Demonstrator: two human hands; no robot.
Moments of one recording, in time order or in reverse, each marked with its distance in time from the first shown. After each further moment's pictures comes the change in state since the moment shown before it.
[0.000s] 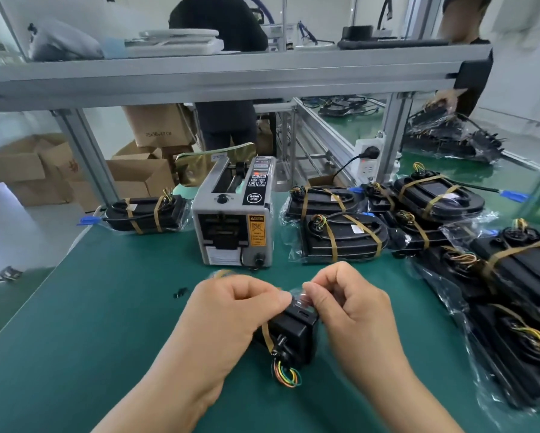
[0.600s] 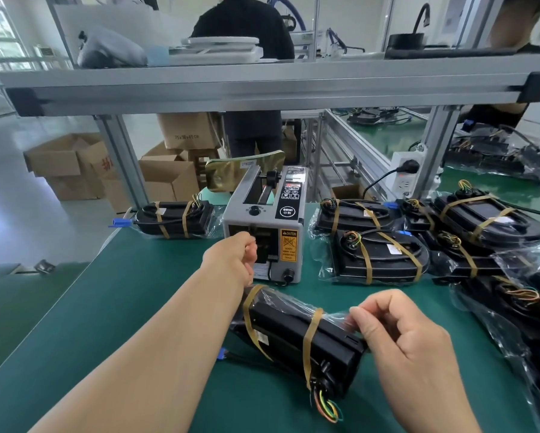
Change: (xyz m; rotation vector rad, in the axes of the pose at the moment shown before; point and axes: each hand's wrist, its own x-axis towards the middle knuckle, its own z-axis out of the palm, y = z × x) left_hand 0.173 -0.021 -0.046 -0.464 0.342 -0.542; right_hand 0.003 0.005 -0.003 -0.053 0.022 -0.005
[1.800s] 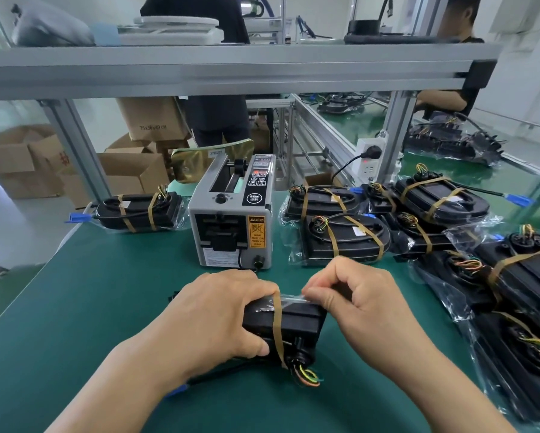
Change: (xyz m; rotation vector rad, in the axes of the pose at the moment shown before) left_hand -0.105 -0.050 -0.043 1.593 -0.409 1.024; right_hand 0.026 -0.008 -0.016 -0.097 -0.234 -0.104
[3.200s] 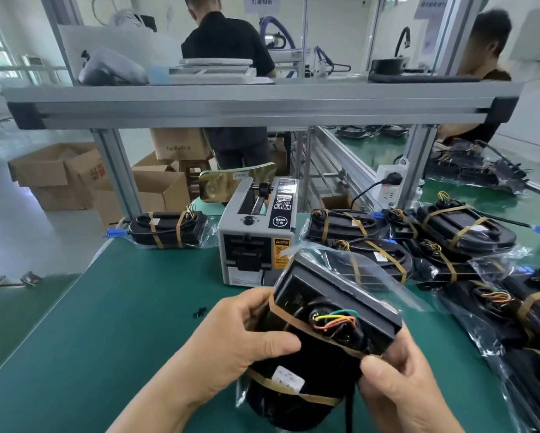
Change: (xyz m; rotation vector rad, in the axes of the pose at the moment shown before) left_hand -0.016 -0.013 0.010 -1.091 0.049 -0.009; right_hand -0.036 0.023 0.033 1.170 0.009 0.061
